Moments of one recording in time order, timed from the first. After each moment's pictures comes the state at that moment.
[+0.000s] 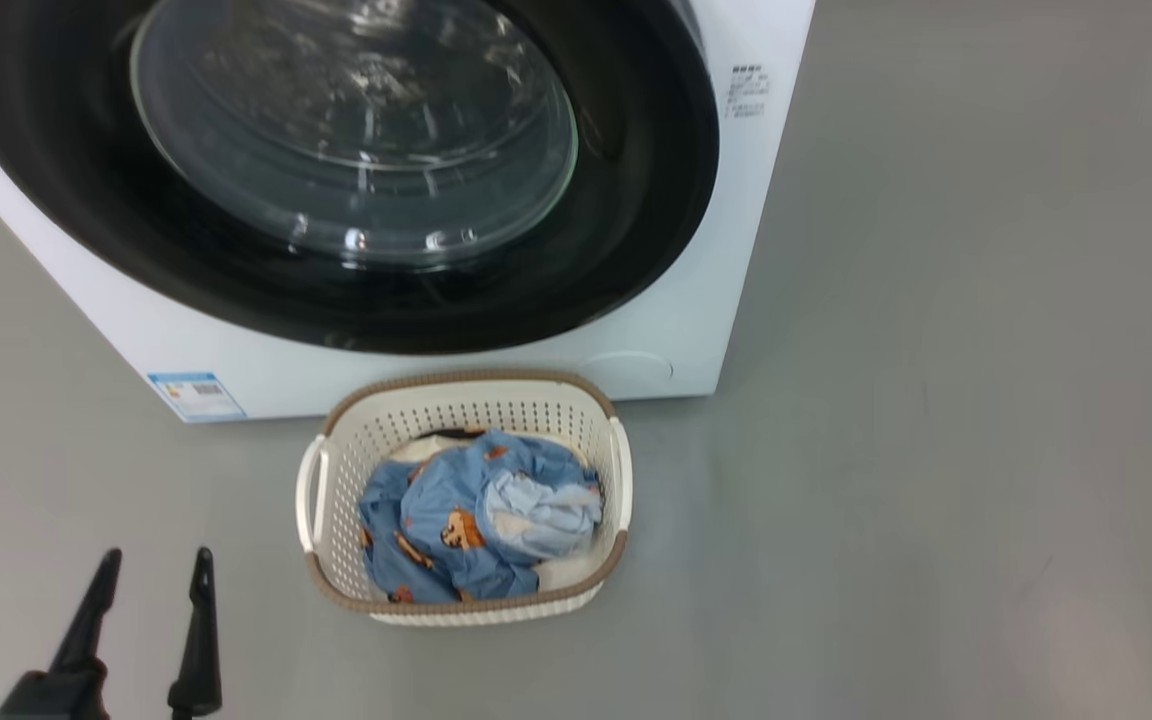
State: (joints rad) left arm 0.06 0.05 0.14 0.07 -0.02 -0.12 -0.26; right arm -0.09 -0.22 -0.31 0.22 1.68 0.13 -0.17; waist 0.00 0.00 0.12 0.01
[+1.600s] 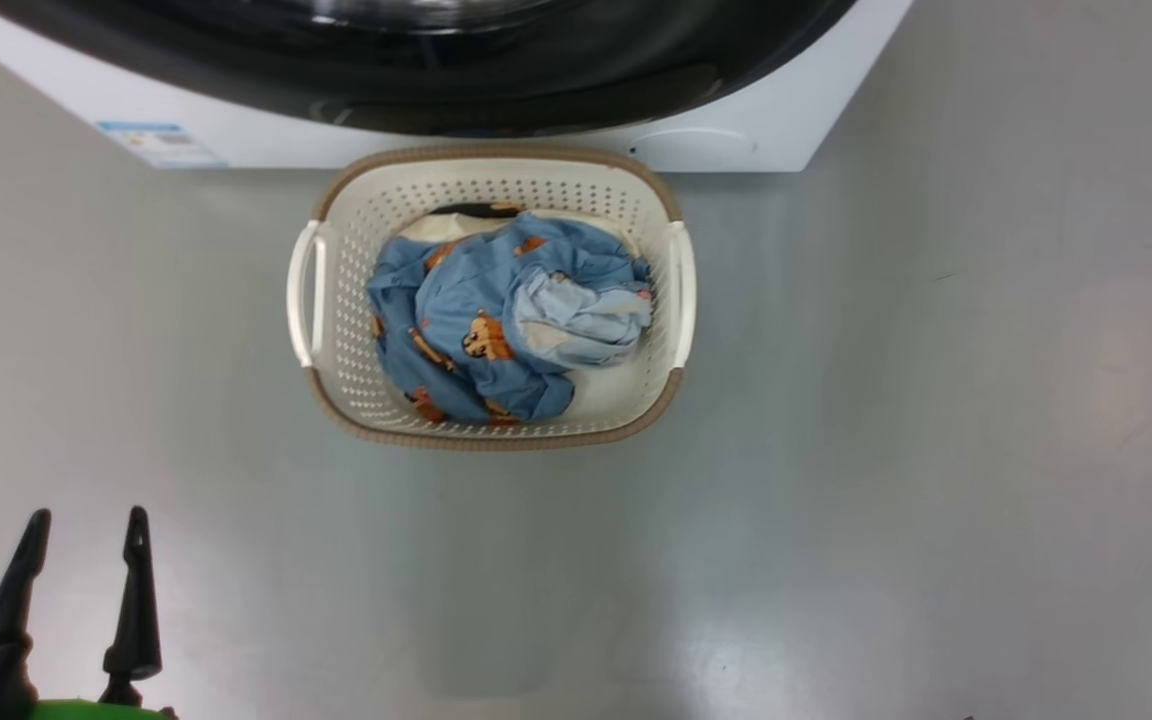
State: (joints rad) left arm 0.01 0.11 0.20 0.05 -0.07 -0.13 -0.26; right arm -0.86 -0.29 -0.34 0.33 1.66 0.13 0.42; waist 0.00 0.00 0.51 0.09
